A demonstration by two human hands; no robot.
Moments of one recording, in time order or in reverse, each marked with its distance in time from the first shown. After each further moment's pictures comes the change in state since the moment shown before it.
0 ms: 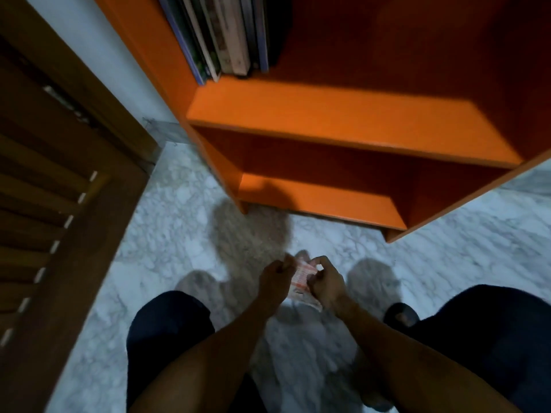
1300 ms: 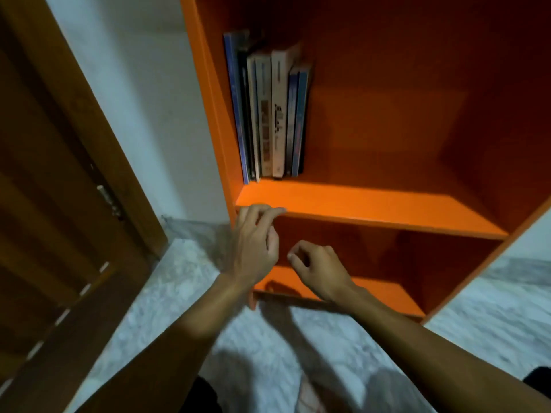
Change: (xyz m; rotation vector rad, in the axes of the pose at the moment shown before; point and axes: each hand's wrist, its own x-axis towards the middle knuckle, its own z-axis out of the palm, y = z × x) left_hand 0.025 0.157 -0.175 0.314 0.631 1.420; right_hand 0.007 -0.192 -0.005 -0.439 0.347 -0.819
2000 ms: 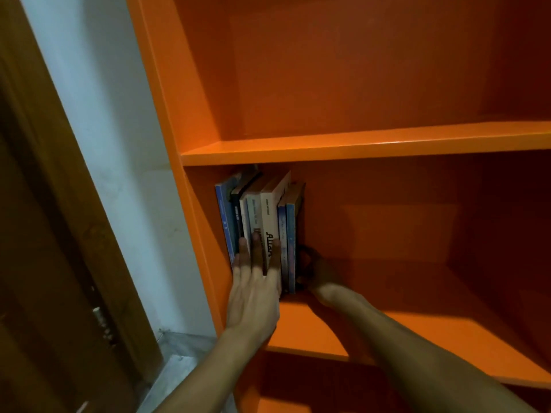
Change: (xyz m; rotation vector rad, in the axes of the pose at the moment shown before) left_hand 0.137 -0.009 0.015 0.603 -0.113 -0.002; right_hand 0.182 -0.021 -0.095 0.295 0.036 0.050
